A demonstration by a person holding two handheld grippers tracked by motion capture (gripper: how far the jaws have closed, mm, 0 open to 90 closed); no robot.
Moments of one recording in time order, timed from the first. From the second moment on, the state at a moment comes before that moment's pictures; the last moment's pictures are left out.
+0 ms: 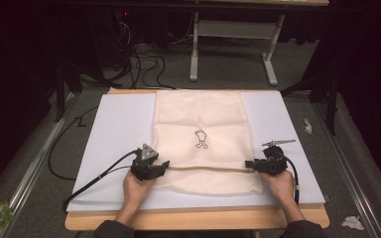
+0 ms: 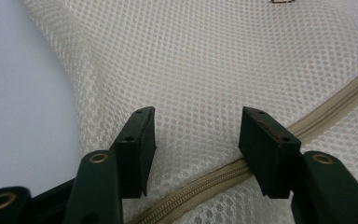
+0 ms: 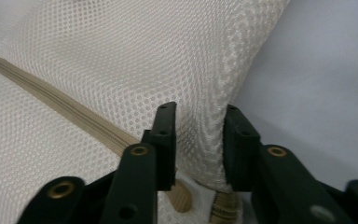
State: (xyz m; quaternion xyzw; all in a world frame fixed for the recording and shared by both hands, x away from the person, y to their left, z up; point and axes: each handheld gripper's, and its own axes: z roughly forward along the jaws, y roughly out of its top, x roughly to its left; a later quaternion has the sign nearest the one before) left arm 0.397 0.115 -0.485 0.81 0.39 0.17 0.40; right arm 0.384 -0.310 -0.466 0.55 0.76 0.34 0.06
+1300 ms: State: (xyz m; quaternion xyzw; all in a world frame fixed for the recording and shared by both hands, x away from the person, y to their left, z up) left arm 0.397 0.118 -0.464 0.80 0.39 0.14 0.44; right arm 0.380 -0.307 -0.419 0.49 0.78 0.38 0.09
